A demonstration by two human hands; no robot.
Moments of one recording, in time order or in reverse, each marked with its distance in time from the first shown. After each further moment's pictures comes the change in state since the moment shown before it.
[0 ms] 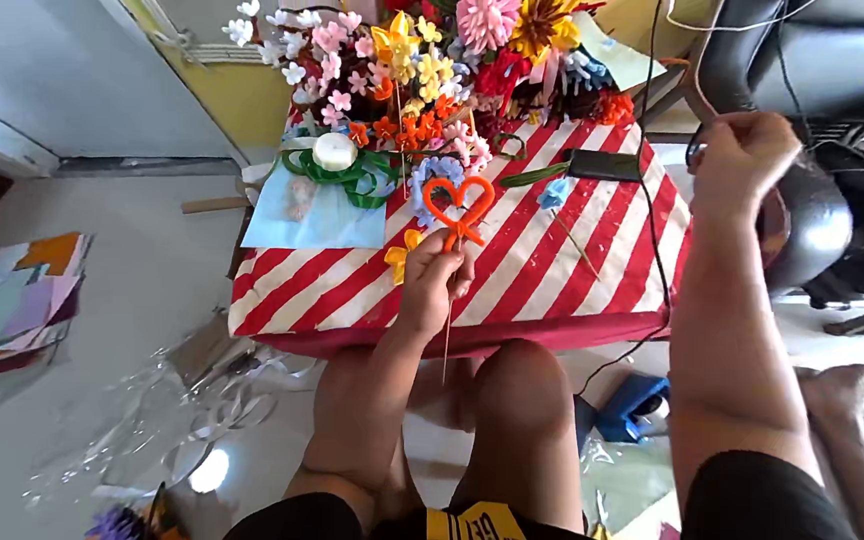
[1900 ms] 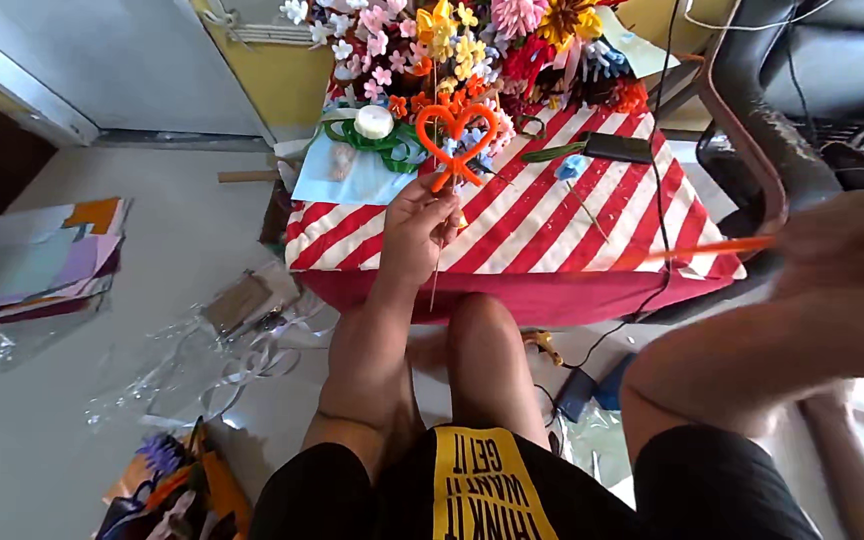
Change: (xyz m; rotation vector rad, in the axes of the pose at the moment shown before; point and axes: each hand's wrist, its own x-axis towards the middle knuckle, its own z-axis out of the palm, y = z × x) left_hand -0.037 0.078 -0.013 0.014 0.054 0.085; right_hand -0.177 -0.171 -0.067 0.598 -0.015 -0.690
